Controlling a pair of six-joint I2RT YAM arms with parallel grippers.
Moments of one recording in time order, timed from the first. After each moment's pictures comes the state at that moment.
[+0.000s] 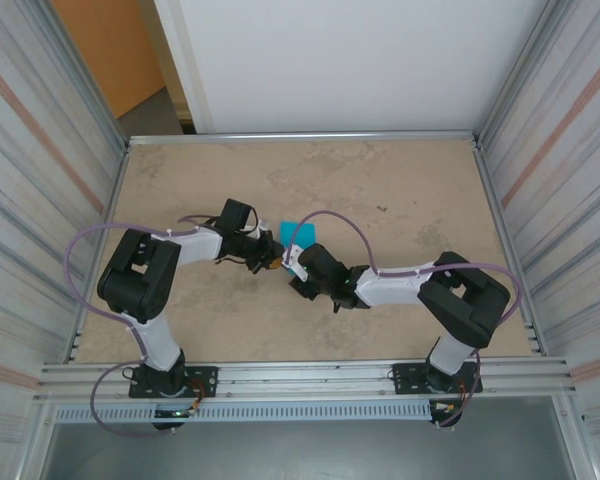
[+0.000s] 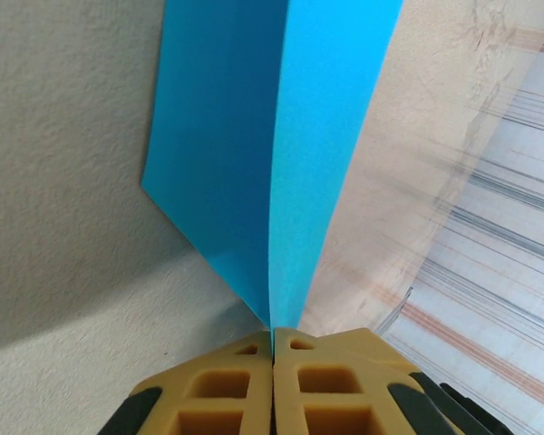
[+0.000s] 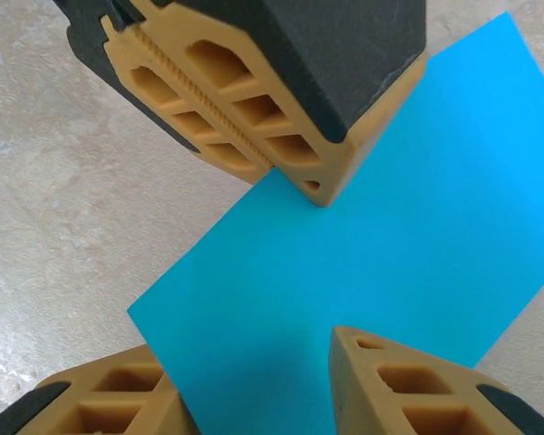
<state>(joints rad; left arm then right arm) -0.41 1.78 0.91 -0.15 0.76 -0.93 0.96 1.66 0.75 0.12 0.16 -0.09</state>
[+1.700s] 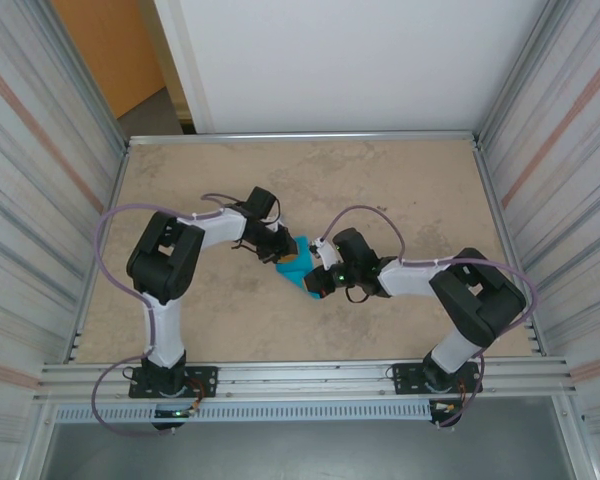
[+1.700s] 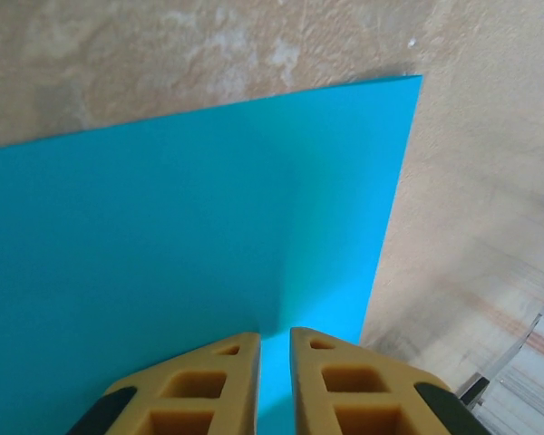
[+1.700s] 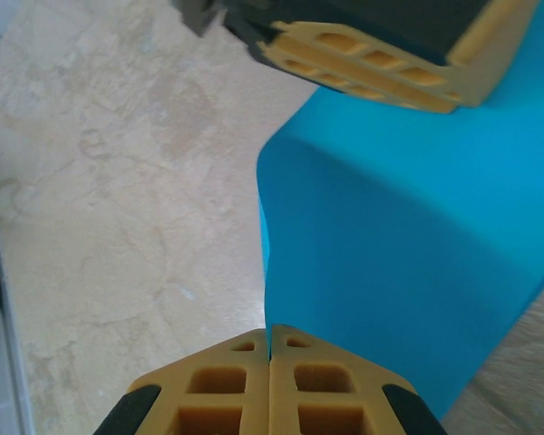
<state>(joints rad) -0.49 1.99 1.22 -0.44 0.57 -0.72 0.70 1.62 0.64 0.20 -0.50 0.31</state>
